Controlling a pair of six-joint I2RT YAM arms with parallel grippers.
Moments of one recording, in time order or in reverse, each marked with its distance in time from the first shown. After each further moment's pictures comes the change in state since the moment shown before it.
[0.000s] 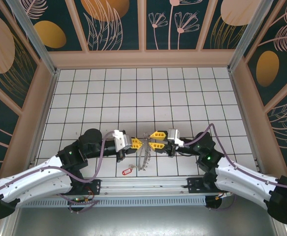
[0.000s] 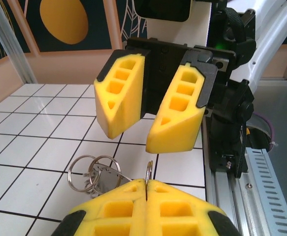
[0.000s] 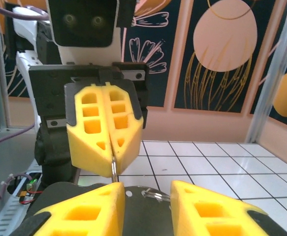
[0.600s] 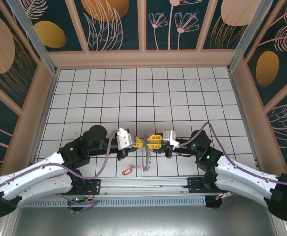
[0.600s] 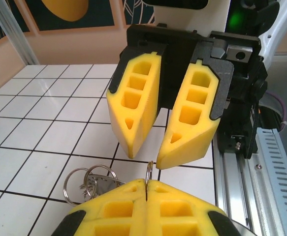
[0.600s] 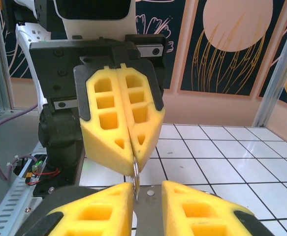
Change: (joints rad) left arm 0.000 0.066 0.082 -0.126 -0.034 0.058; right arm 0.035 0.035 0.046 -0.105 0.006 -0.048
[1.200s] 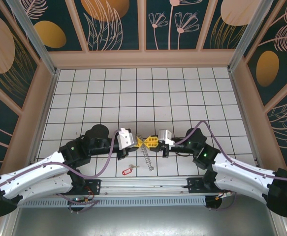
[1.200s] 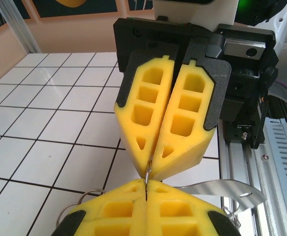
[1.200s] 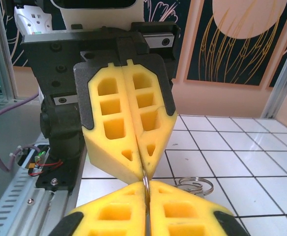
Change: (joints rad) left arm 0.000 0.018 0.013 -0.040 -0.024 0.016; right arm 0.015 0.069 0.035 -0.032 0.000 -0.028
